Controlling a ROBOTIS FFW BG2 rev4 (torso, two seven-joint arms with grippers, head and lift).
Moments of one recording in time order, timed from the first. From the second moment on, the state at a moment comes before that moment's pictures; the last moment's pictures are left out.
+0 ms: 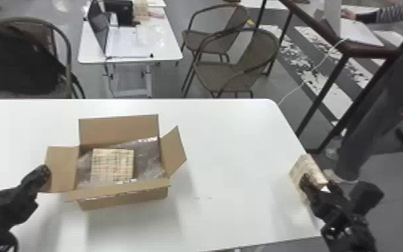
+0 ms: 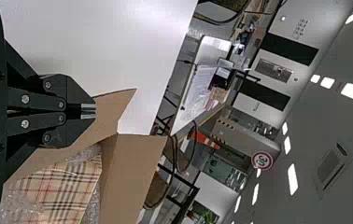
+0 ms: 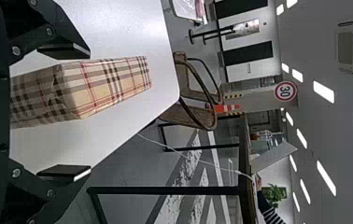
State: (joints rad) left arm 0.21 0.00 0.31 -1.72 0.35 0.33 -0.46; right arm 0.12 -0.14 -0.34 -1.29 -0.29 -0.12 0.22
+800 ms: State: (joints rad) left arm 0.20 0.00 0.31 -1.72 0.35 0.33 -0.46; right arm 0.16 -0.10 -0.31 -1.42 -0.31 -0.01 0.32
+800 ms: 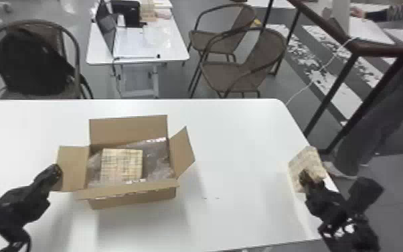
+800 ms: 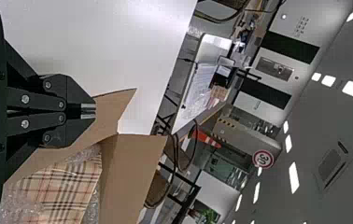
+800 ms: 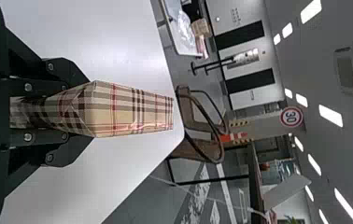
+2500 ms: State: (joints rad) left arm 0.18 0.00 0.29 -1.70 0.32 0.34 -0.46; right arm -0.52 -0.09 0.33 -1.16 -0.30 0.72 1.08
